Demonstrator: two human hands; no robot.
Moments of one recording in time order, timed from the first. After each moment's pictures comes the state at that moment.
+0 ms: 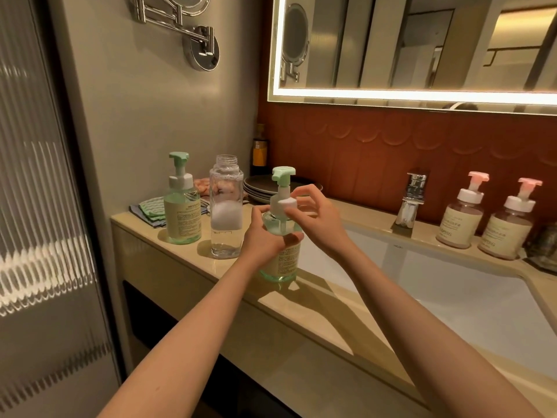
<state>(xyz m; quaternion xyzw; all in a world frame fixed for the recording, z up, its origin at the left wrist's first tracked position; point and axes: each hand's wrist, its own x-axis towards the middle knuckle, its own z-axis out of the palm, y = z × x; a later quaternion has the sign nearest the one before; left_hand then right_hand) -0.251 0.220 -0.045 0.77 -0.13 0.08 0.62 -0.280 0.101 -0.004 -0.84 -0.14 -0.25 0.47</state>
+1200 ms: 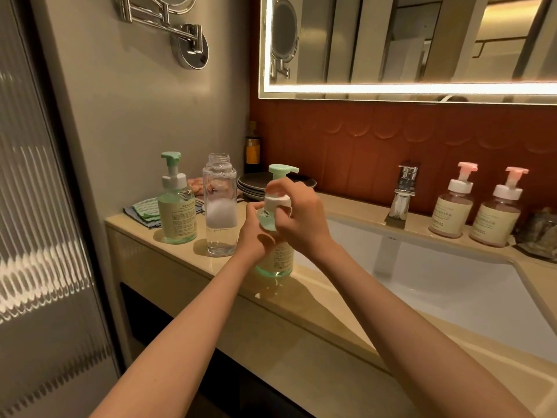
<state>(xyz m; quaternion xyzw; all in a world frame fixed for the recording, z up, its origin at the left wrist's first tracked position) -0.255 0.219 -0.042 0.77 -0.14 0.08 0.62 -0.306 0.134 0.003 -0.83 -0.20 -0.44 0.29</state>
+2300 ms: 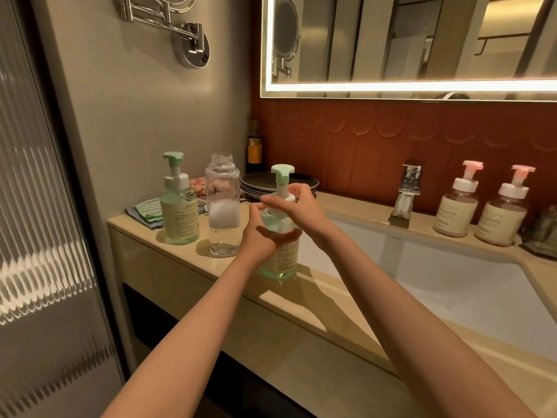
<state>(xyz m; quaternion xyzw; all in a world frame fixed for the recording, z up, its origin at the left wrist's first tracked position) -0.248 0.221 -0.046 0.78 -0.15 0.10 0.60 -0.273 0.125 0.008 -0.82 -0.04 -0.13 0.55</state>
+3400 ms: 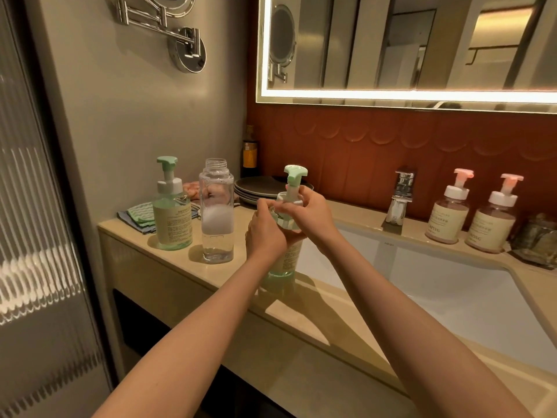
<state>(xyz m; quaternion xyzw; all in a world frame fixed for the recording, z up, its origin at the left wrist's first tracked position) -0.258 0.193 -0.026 0.84 -0.10 0.18 0.51 -0.277 0.110 0.013 -0.80 -0.05 -0.22 0.55</state>
